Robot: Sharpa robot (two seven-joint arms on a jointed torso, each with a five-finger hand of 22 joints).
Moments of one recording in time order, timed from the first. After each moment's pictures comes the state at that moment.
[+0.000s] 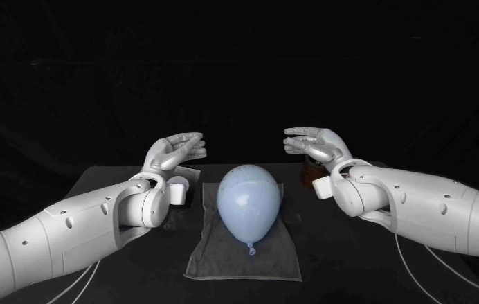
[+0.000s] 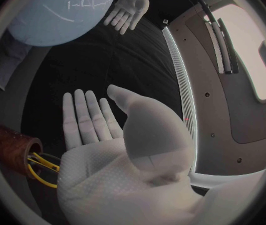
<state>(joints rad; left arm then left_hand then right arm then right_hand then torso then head) 1.10 -0.74 -0.02 1.33 0.00 -0.44 0.58 1.34 -0.11 0.52 0.12 0.05 0.75 0.19 0.34 0.26 1.01 0.16 0.22 0.08 0.93 0.12 0.41 0.30 0.17 0.84 0.27 0.31 0.12 1.22 -0.77 -0.15 1.34 -0.19 -0.49 0.46 1.28 0.00 0.45 -0.10 0.22 0.68 0.18 0.26 0.17 0.91 0.22 0.09 0.06 0.80 0.19 0.26 0.13 0.16 0.68 0.29 0.22 0.08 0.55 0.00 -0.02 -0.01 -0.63</state>
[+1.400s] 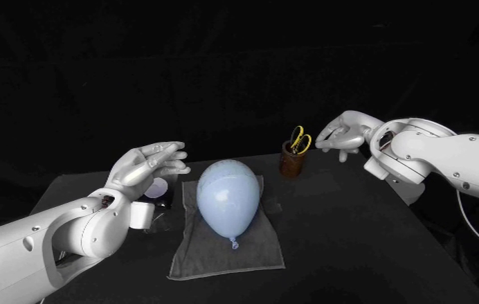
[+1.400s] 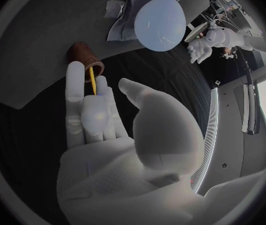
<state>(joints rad) 1.10 -0.91 -0.02 1.59 0.00 -0.27 0.50 1.34 -0.16 0.50 0.14 0.05 0.87 0.18 0.29 0.25 1.19 0.12 0.13 0.09 1.00 0.08 0.51 0.54 0.17 1.08 0.17 0.38 0.12 1.40 -1.16 -0.15 1.58 -0.99 -0.29 -0.26 1.18 -0.18 0.51 0.04 0.16 0.91 0.17 0.25 0.31 1.22 0.09 0.07 0.21 1.47 0.00 1.12 1.00 0.17 1.22 0.10 0.68 0.32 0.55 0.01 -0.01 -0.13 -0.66</state>
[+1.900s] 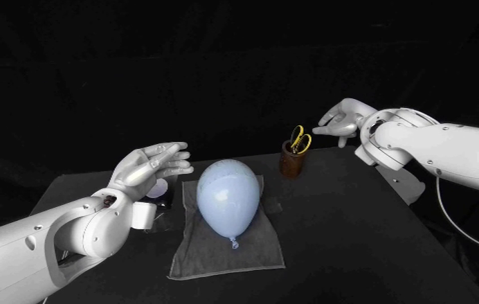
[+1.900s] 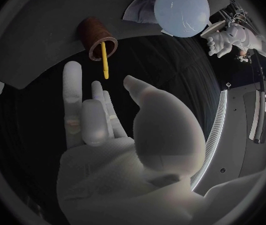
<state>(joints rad) 1.10 -0.90 -0.02 1.59 0.01 -0.25 0.49 1.34 -0.16 0.49 0.16 0.05 0.84 0.19 0.28 0.25 1.17 0.13 0.08 0.08 0.98 0.09 0.41 0.50 0.17 1.06 0.19 0.32 0.08 1.41 -1.03 -0.15 1.43 -1.04 -0.39 -0.32 1.20 -0.21 0.39 0.12 0.15 0.82 0.21 0.20 0.34 1.10 0.13 0.07 0.13 1.46 0.03 1.20 1.08 0.17 1.21 0.13 0.72 0.36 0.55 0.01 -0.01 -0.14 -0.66</state>
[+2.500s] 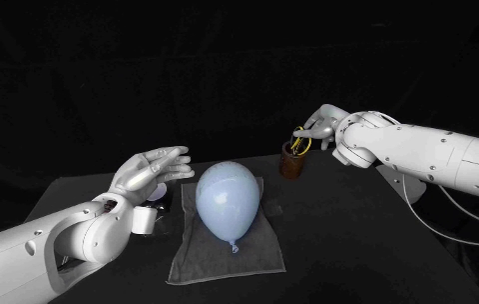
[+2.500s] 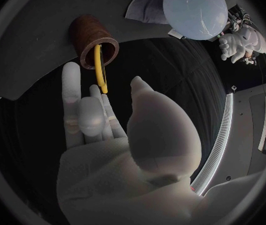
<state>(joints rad) 1.10 -0.90 -0.02 1.59 0.02 -0.25 0.49 1.34 -0.16 0.49 0.16 0.05 0.84 0.19 0.28 0.25 1.17 0.13 0.08 0.07 0.99 0.09 0.40 0.50 0.17 1.06 0.19 0.31 0.08 1.39 -0.86 -0.16 1.25 -1.04 -0.37 -0.37 1.29 -0.13 0.05 0.29 0.15 0.77 0.20 0.13 0.36 1.02 0.15 0.09 0.07 1.44 0.05 1.13 0.99 0.18 1.19 0.15 0.72 0.36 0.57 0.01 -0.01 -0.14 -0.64</state>
